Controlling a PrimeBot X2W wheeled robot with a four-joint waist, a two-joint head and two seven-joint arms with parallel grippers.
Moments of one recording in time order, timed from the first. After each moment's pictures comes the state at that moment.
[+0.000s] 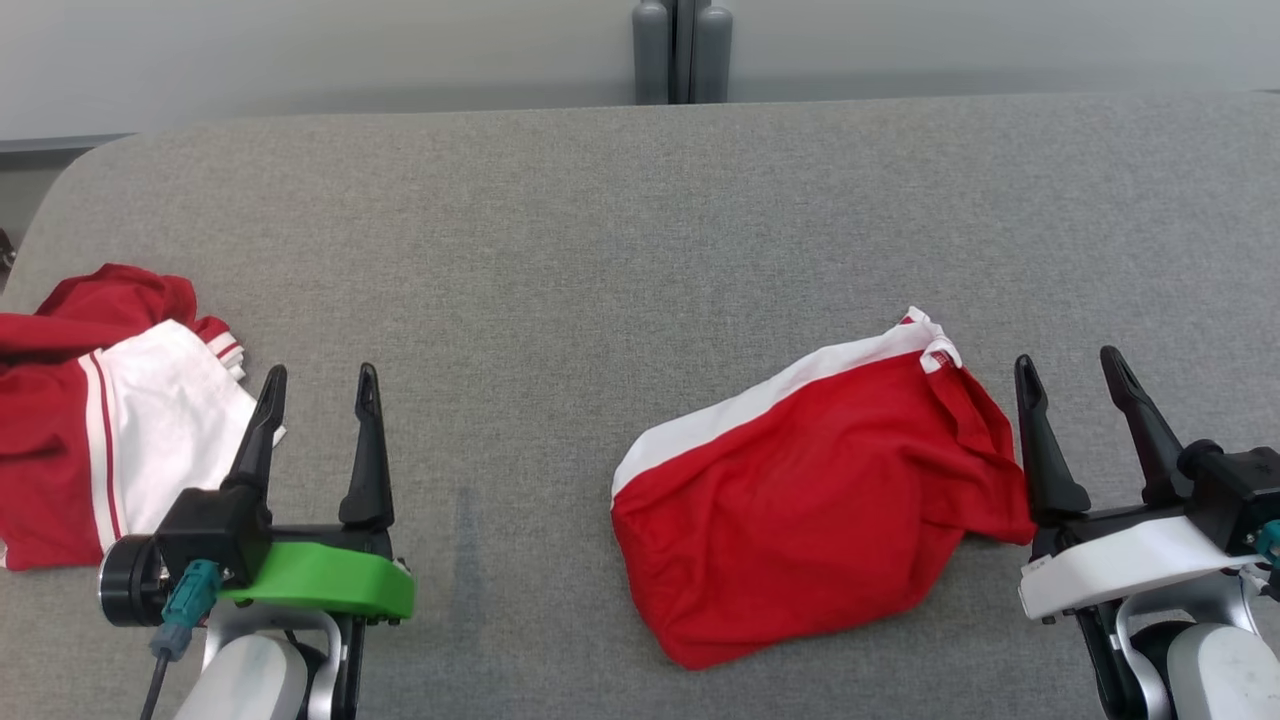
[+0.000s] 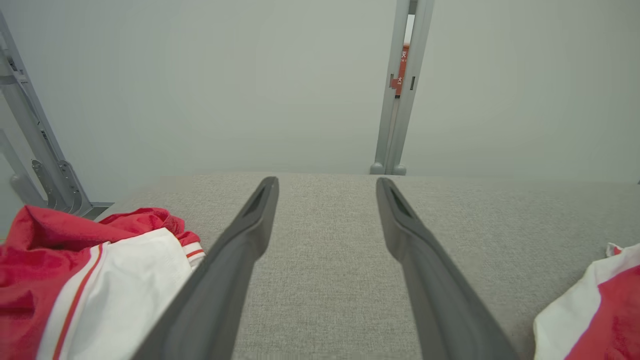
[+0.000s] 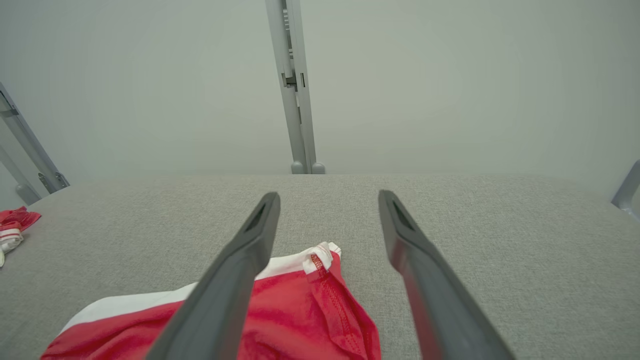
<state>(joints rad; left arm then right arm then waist) -0.19 0.32 -0.37 0.08 -0.48 0.22 -0.26 -0.01 -0.09 -0.04 -0.13 0.17 0.13 -0.06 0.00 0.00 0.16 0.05</state>
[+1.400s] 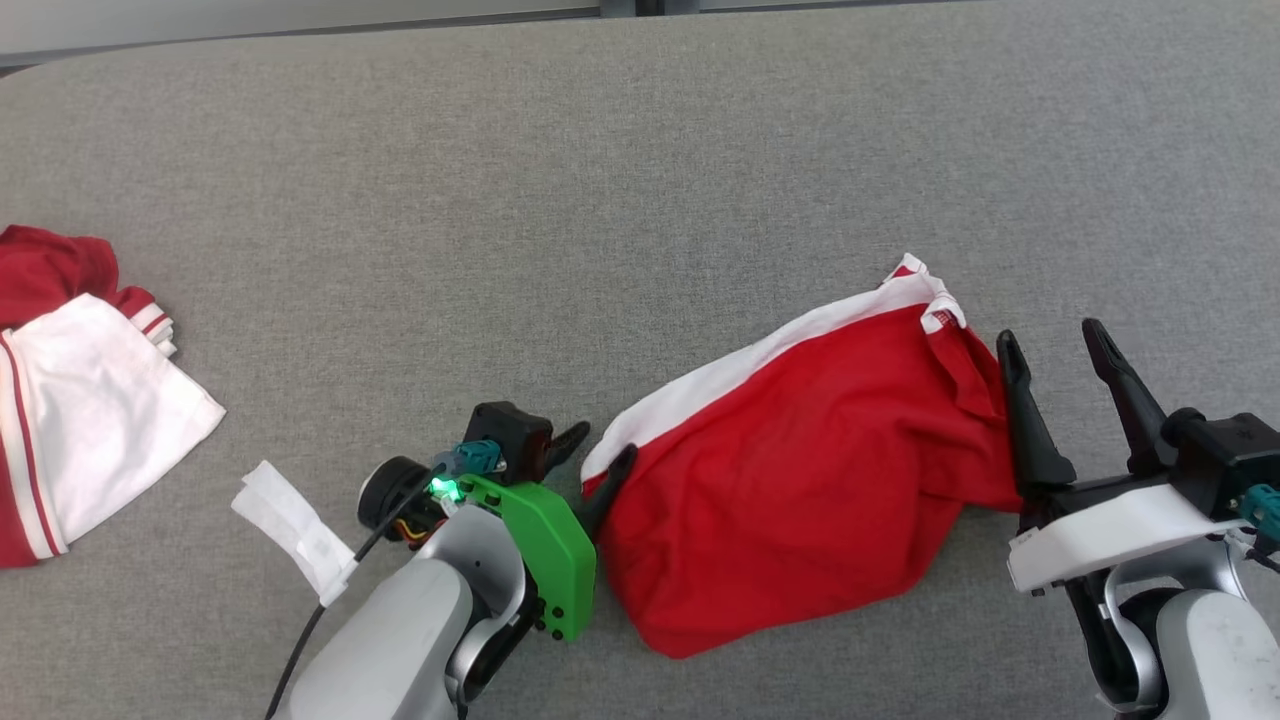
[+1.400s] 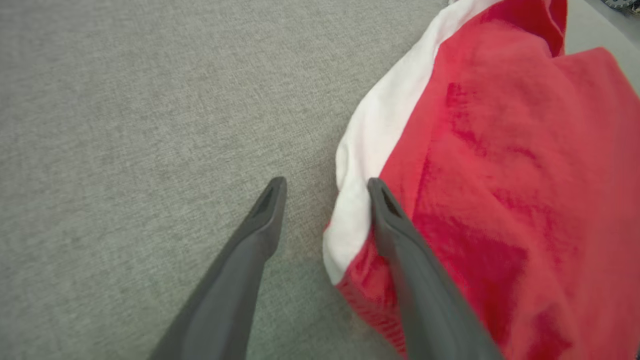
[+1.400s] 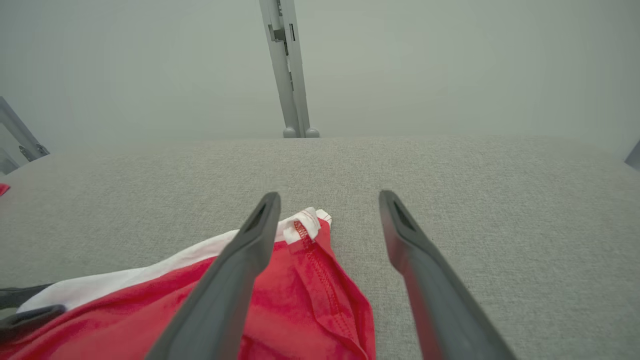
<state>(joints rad) -0.44 0.19 -0.69 0.39 -0.54 -0.10 0.14 -0.06 -0.10 -0.02 -0.10 0.17 0.13 -0.05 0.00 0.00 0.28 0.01</state>
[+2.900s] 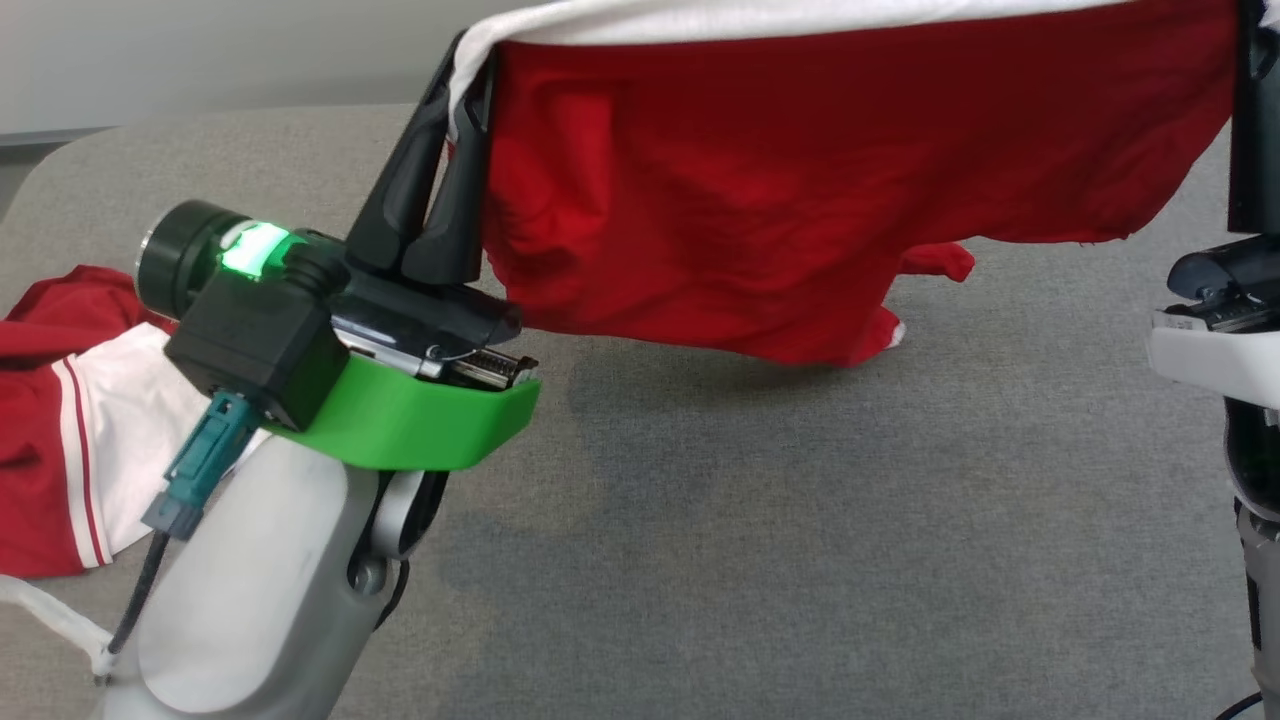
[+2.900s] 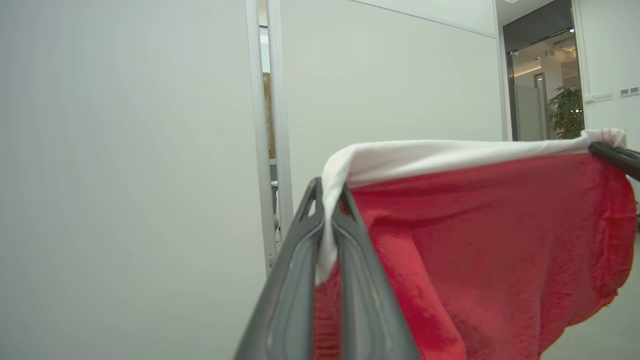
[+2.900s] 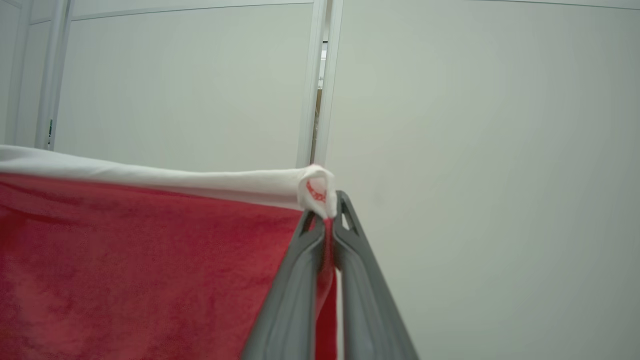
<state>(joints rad) -0.59 0.26 -0.51 -0.15 -0.41 0.13 -0.21 -0.39 -0.26 -0.04 -0.32 0.22 0.13 -0.09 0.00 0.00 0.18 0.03</state>
